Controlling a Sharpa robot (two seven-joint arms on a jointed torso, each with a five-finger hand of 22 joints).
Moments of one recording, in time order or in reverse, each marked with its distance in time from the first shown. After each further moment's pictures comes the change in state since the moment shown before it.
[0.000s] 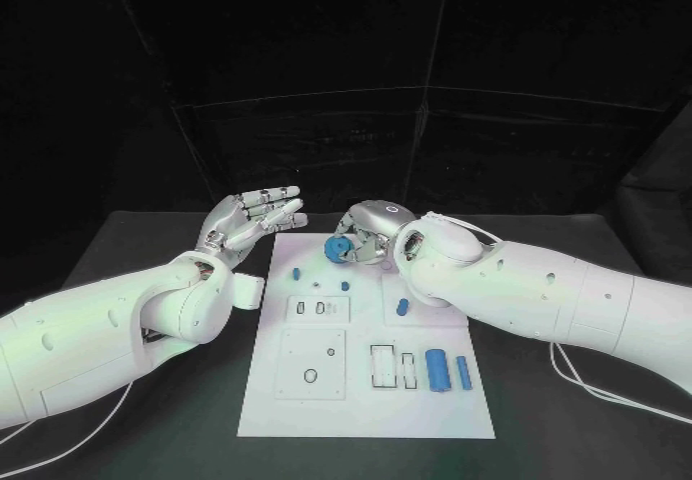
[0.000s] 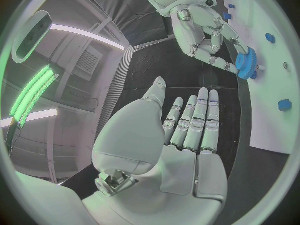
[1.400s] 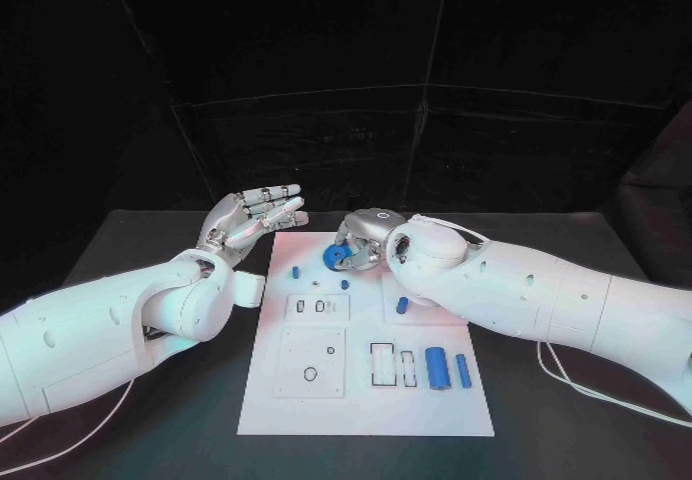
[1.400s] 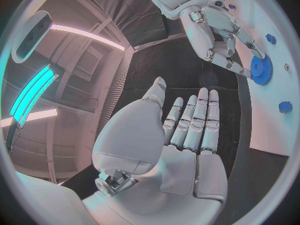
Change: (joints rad) left arm 0.000 0.002 0.000 -0.002 0.000 0.001 -0.002; left_hand 0.000 0.000 0.000 0.000 0.000 0.000 0.000 0.000 0.000 0.000 0.000 0.000 0.000 0.000 0.000 0.000 -0.001 0.000 0.000 0.000 0.000 -0.001; right arm -0.013 0.060 -0.002 -0.075 -0.051 0.104 -0.045; right_hand -0.125 -0.045 -0.087 0.075 -0.063 -0.089 0.020 -0.066 0.008 -0.045 0.044 -0.053 -0.006 0.000 0.029 0.000 0.000 0.000 -0.004 0.033 0.000 -0.005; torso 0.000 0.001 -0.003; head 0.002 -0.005
